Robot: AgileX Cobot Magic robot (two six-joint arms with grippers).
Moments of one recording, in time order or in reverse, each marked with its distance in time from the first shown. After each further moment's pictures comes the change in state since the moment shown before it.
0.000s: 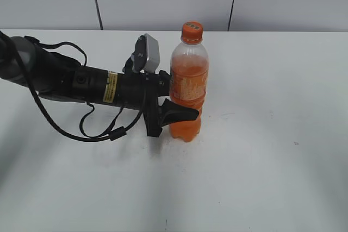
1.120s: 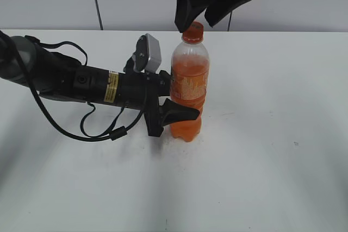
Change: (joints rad) left arm -0.004 -0.003 0.000 -0.004 0.016 -0.001; right arm 0.094 0.126 -0.012 0.001 0.004 0.137
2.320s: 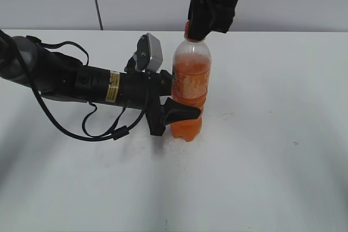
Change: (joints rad) left arm -0.003 0.000 -0.001 -0.014 0.012 -0.007; right arm 0.006 0.042 -0.022 -0.079 0.000 -1.084
